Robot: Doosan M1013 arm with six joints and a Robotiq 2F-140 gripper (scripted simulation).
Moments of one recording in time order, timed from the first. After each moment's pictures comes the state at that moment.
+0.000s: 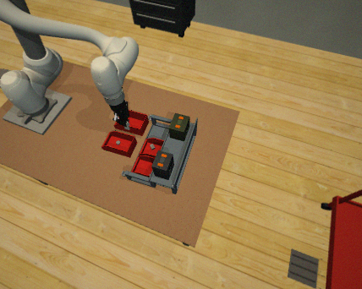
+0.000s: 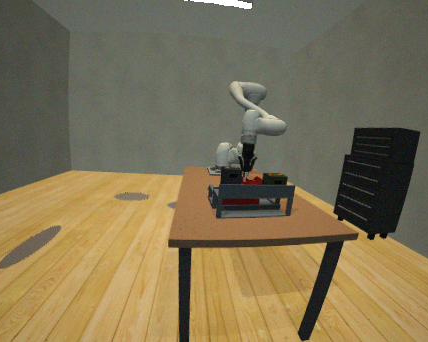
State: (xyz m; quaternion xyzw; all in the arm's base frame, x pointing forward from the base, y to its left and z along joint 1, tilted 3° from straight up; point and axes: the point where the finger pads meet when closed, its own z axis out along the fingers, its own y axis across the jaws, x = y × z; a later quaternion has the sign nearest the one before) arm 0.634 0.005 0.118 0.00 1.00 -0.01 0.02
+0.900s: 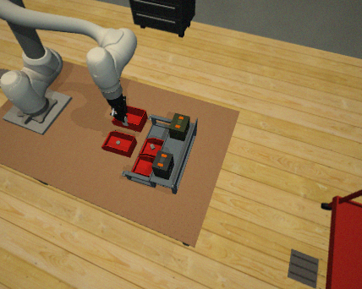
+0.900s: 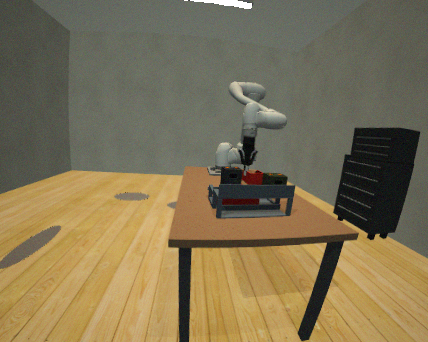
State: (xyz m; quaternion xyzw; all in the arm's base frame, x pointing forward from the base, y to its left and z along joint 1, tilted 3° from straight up) arm 0.632 0.004 0.160 0.00 1.00 -0.01 0.02
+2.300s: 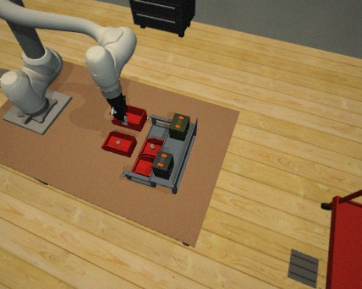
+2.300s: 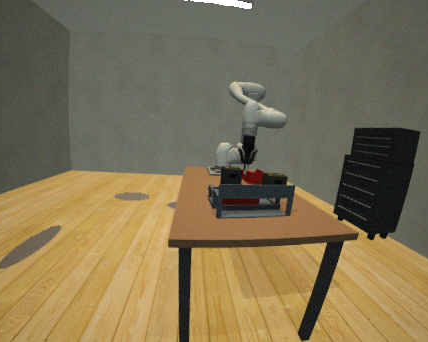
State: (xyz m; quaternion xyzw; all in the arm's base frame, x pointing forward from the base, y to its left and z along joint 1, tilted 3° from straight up) arm 0.632 0.004 0.166 0.00 1.00 -0.01 0.02
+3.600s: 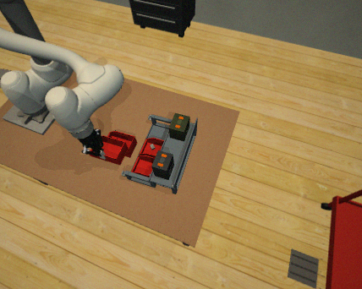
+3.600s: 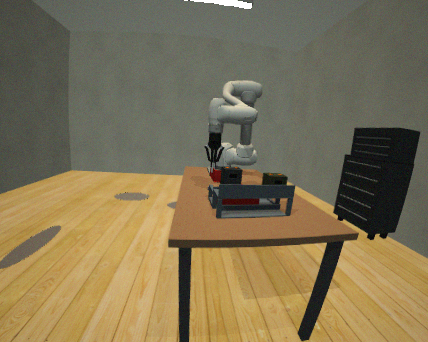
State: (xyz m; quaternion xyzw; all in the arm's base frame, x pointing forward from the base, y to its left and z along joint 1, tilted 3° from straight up) arm 0.610 -0.211 0.171 0.00 1.00 -0.01 0.02
